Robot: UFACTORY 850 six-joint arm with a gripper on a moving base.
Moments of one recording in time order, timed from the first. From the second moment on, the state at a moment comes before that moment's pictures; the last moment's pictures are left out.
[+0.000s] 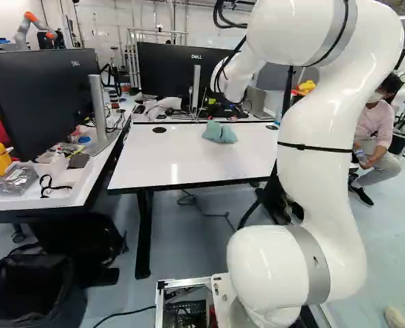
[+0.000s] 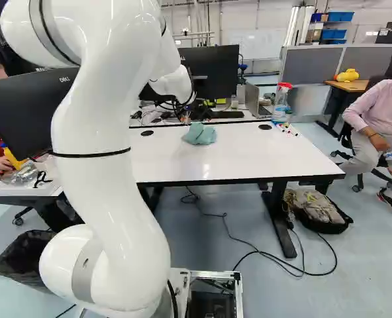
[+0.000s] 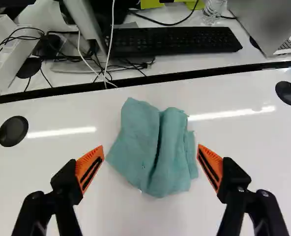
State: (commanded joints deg) arm -4.3 -21.6 -70.7 0.0 -7.5 0.0
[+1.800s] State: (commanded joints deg) arm -1.0 7.6 -19.6 0.0 37.2 0.0
